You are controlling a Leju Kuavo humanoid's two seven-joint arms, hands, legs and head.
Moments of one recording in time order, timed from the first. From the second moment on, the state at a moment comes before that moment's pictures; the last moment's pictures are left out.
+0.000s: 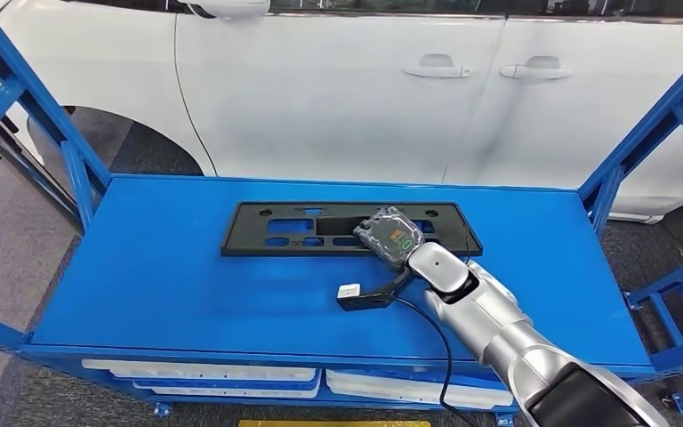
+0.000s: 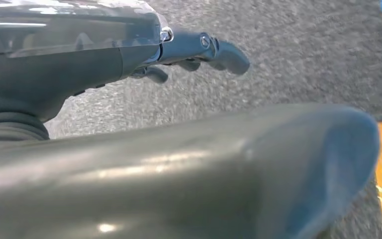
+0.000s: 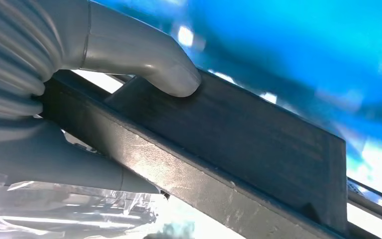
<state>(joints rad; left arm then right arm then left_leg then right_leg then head) -0.09 -0.19 1.13 -0.19 -1.31 0.13 -0.12 -0.75 -0.12 0.70 -0.70 1.29 -0.24 -0.20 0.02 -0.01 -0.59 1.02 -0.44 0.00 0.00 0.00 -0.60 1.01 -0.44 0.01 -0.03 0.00</state>
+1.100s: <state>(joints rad) -0.10 -0.19 1.13 -0.19 -1.31 0.14 -0.17 -0.90 -0.21 0.45 -1.32 0.25 0.27 -0.41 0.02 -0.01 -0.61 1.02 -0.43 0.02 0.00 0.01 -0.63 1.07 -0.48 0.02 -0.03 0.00</state>
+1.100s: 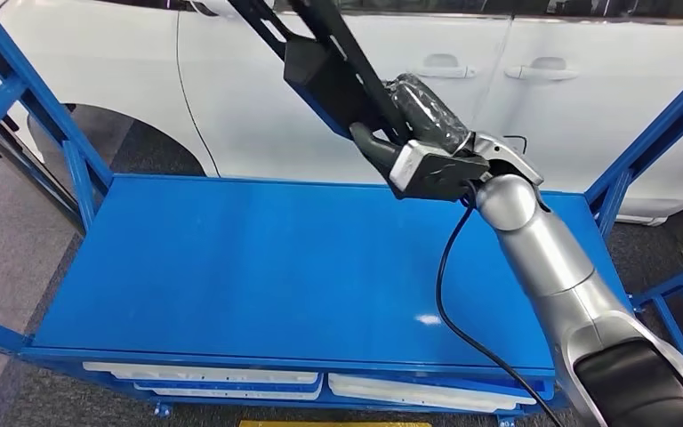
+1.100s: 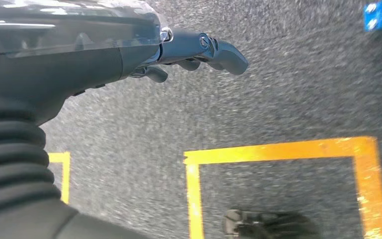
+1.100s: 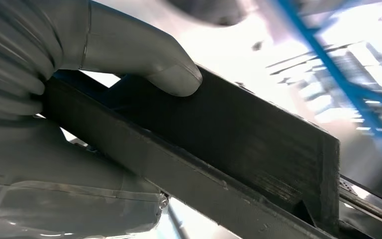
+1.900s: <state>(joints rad) -0.09 -0.19 1.13 -0.19 -1.29 0.16 -0.19 -0.57 -0.25 0.46 -1.58 -0.37 0.53 -0.33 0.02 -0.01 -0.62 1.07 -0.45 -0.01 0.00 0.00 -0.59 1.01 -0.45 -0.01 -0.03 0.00</state>
